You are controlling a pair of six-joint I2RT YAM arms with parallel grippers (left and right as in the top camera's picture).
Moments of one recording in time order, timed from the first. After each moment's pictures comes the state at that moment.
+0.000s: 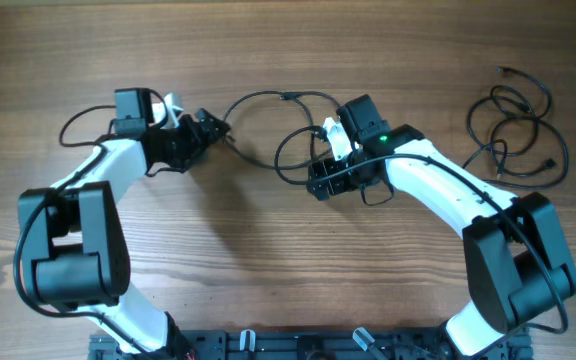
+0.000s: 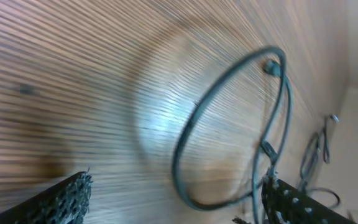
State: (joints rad) left arm 0.09 1.85 1.00 -0.25 0.64 -0.54; right arm 0.45 1.78 1.10 -0.60 -0.31 0.13
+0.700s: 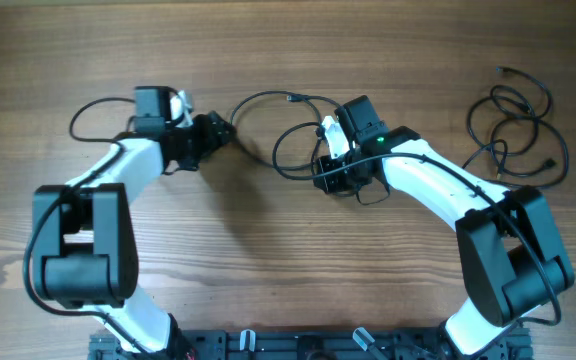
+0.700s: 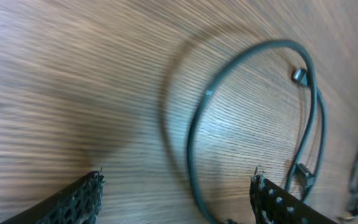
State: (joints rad) left arm -0.01 1.85 1.00 -0.21 0.46 -0.53; right arm 0.45 1.82 1.09 -0.54 -0.39 0.21
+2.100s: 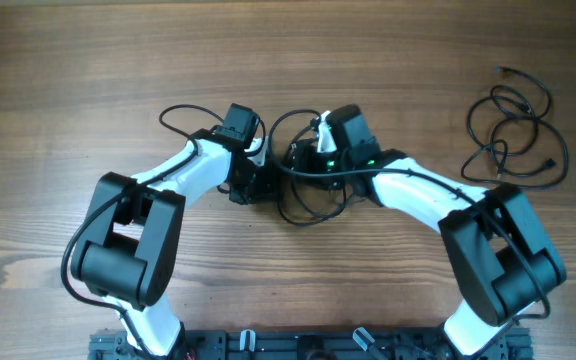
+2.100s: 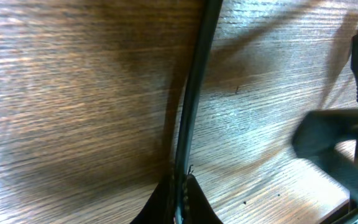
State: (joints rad) left arm -0.37 1.90 1.06 -0.60 0.47 -0.38; right arm 0.52 1.84 0.95 -0.03 -0.52 0.74
